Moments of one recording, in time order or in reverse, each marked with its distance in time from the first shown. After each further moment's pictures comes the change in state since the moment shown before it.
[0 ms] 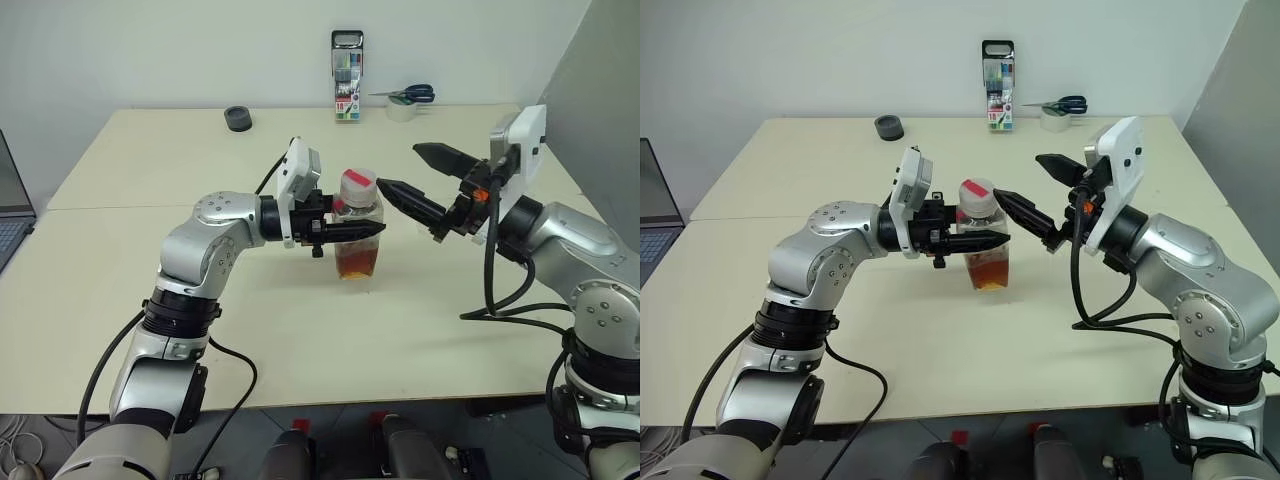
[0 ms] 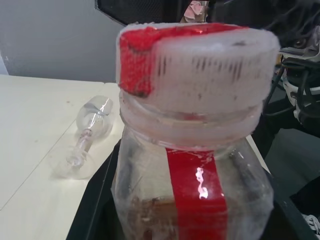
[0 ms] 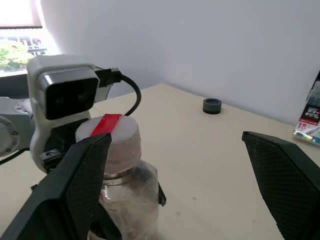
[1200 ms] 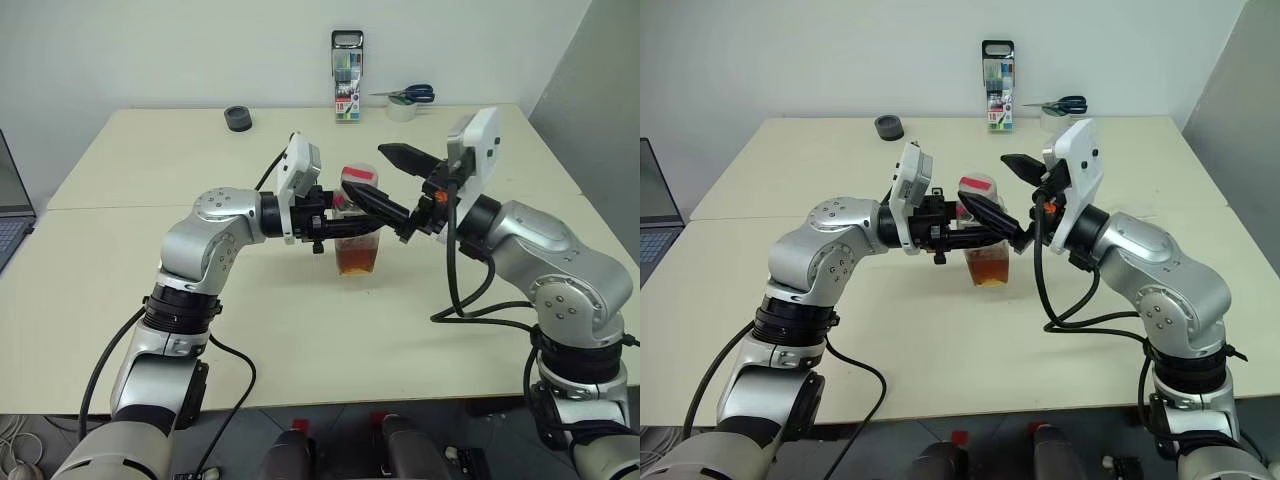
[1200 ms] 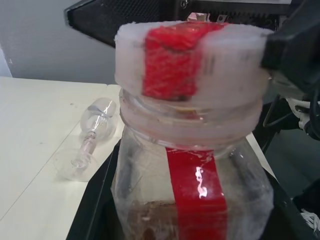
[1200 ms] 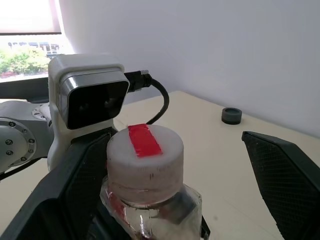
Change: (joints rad) left arm -0.019 -0.001 0.000 0.018 0.004 -0.007 0.002; right arm -0.029 0.062 0.134 0.036 -0.105 -0.091 -0.013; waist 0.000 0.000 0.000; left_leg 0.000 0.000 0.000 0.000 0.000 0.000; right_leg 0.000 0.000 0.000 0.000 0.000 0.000
